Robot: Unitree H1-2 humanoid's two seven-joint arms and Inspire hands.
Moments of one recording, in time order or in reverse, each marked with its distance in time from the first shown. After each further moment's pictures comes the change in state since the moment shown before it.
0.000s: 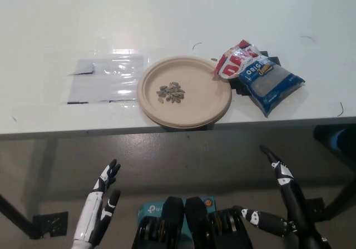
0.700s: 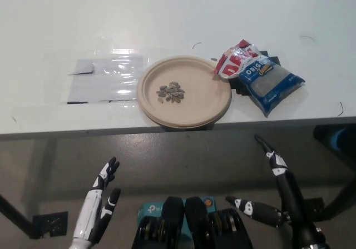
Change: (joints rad) left_arm 0.003 -0.005 0.007 -0.014 0.021 0.004 0.000; right_arm -0.037 0.051 -0.024 -0.042 0.000 0.004 0.034
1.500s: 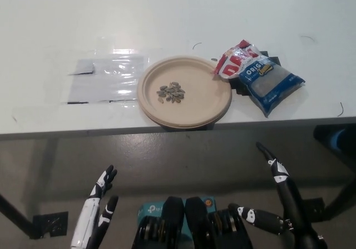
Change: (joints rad) left_arm 0.039 -0.001 0.001 -0.028 -0.002 0.024 -0.001; right_arm 0.045 0.001 -0.027 0.025 -0.006 -0.004 0.034
